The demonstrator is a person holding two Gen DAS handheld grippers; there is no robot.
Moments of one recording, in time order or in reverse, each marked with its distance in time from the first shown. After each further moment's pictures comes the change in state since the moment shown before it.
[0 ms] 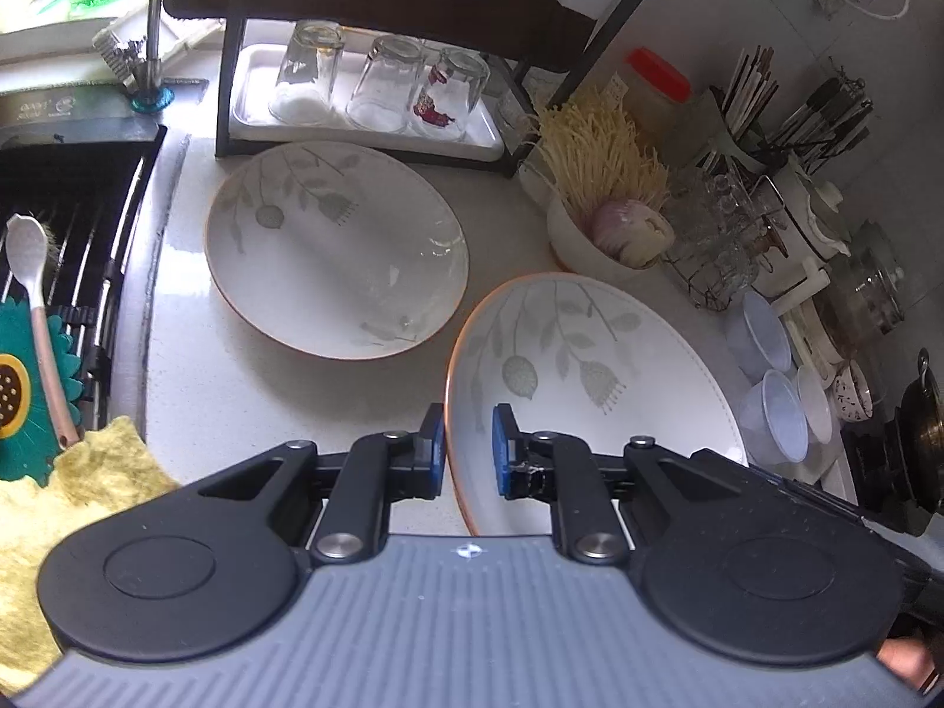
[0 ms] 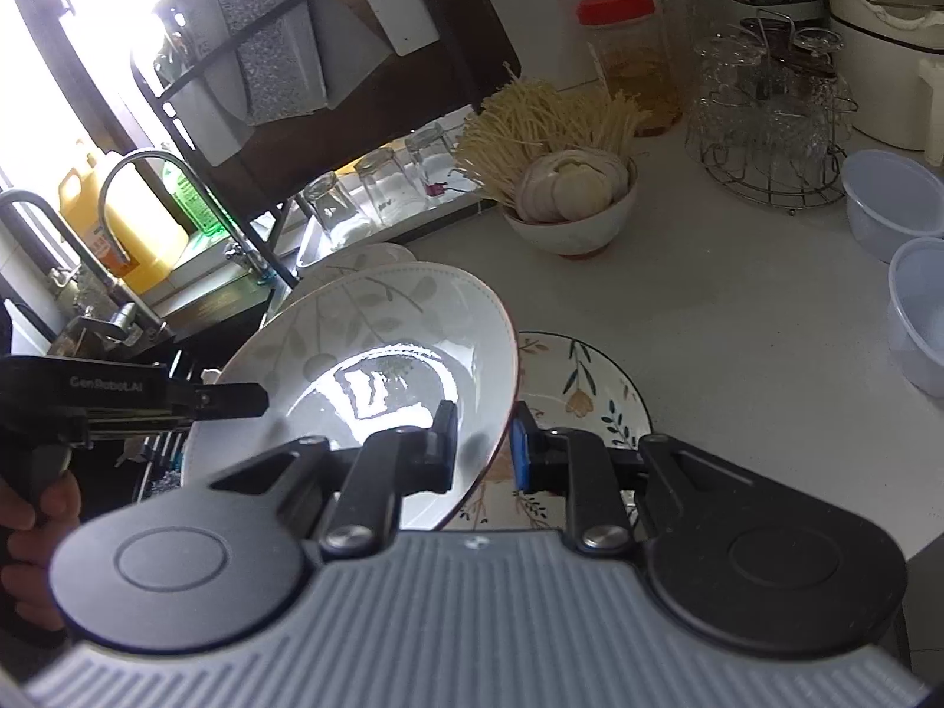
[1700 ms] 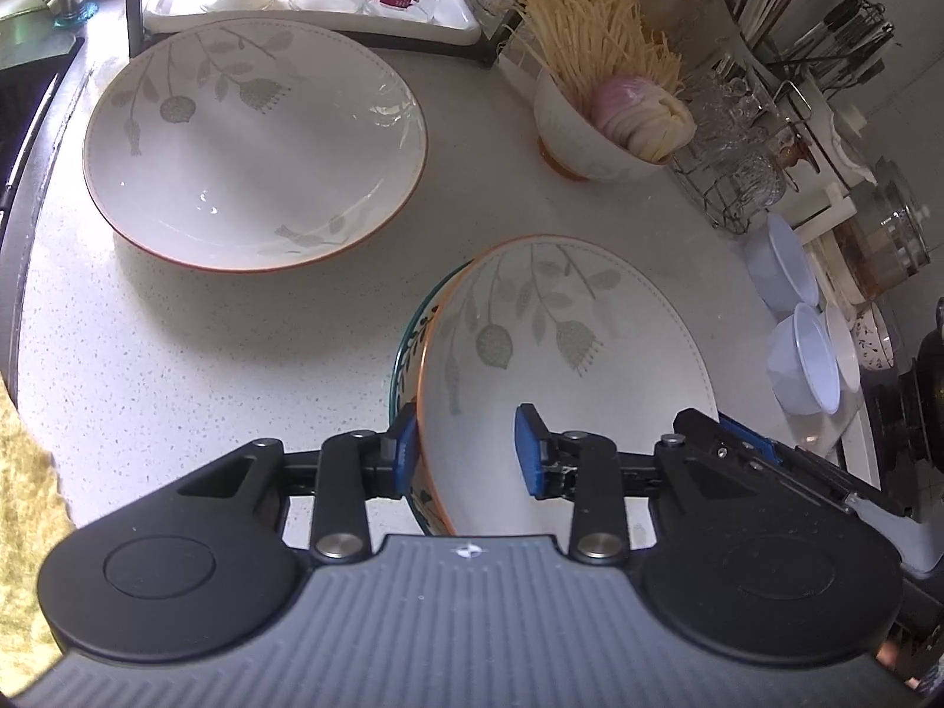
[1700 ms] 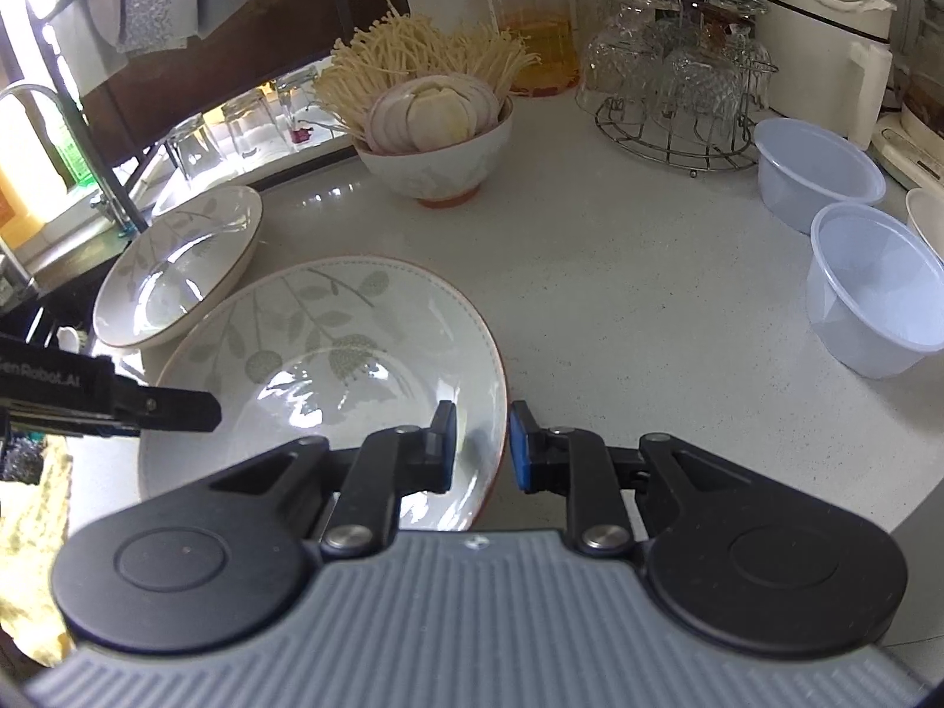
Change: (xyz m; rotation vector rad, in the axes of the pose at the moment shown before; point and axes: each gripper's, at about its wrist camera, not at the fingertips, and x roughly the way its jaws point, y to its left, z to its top) left arm 0.084 -0.016 -0.026 0.037 0.129 -0.008; right arm 0.044 -0.033 -0.026 -0.048 0.011 -0.238
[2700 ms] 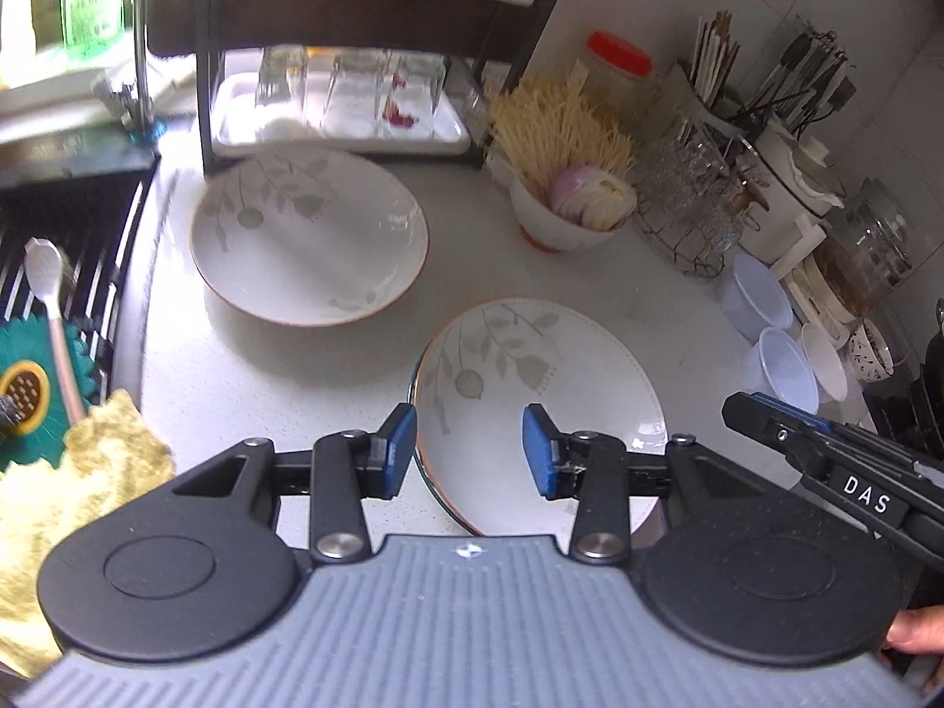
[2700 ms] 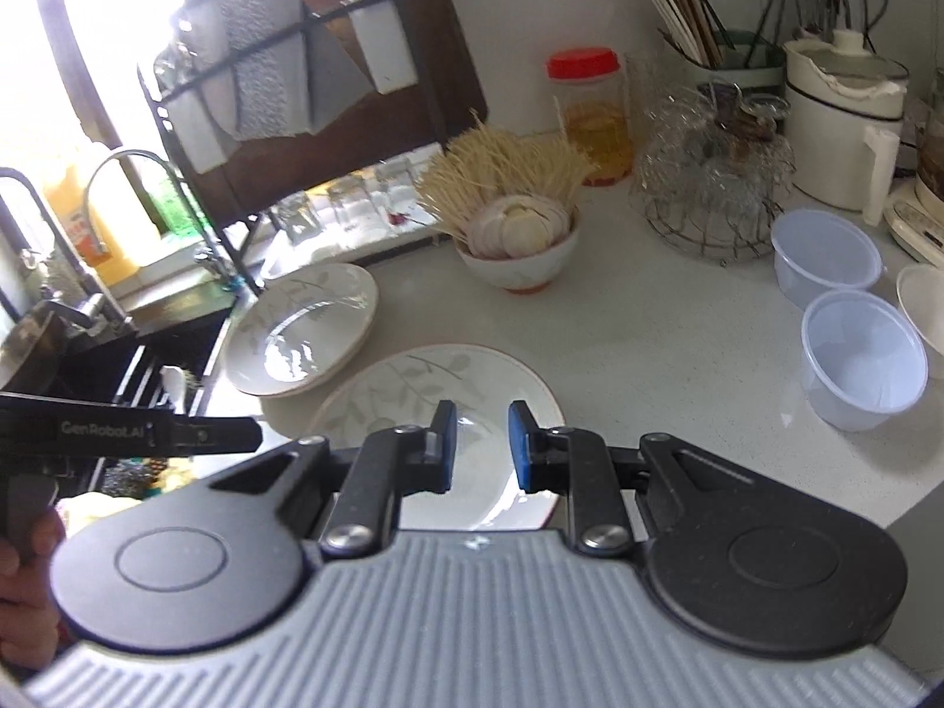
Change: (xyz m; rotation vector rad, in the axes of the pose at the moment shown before) left arm -0.105 -0.037 -0.033 0.080 -0.195 0.102; right arm -0.092 0.011 0.021 -0.033 -0.102 0.148
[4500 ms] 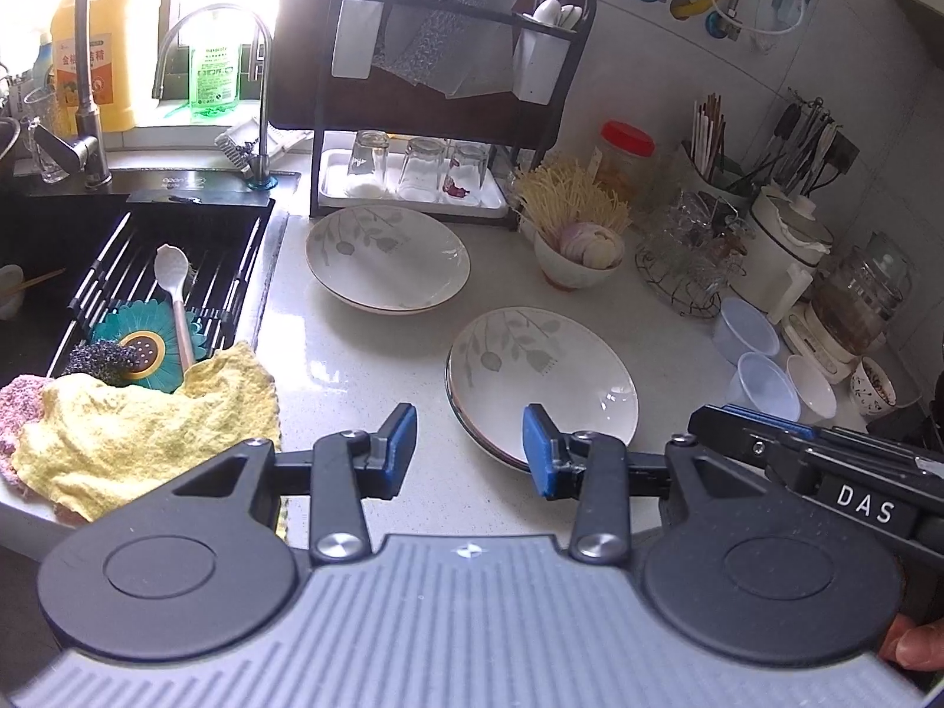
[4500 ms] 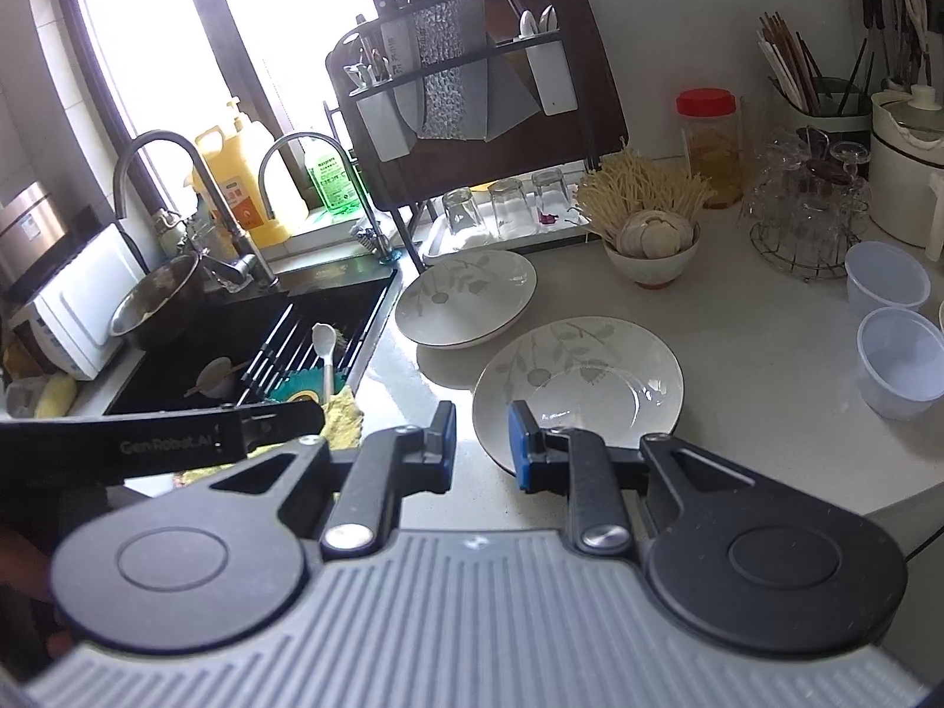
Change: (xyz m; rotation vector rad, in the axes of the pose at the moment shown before) left arm -0.131 -0.029 -0.088 -0.057 -0.180 0.116; right arm -0.093 0.048 -0.025 -0.096 0.001 0.207
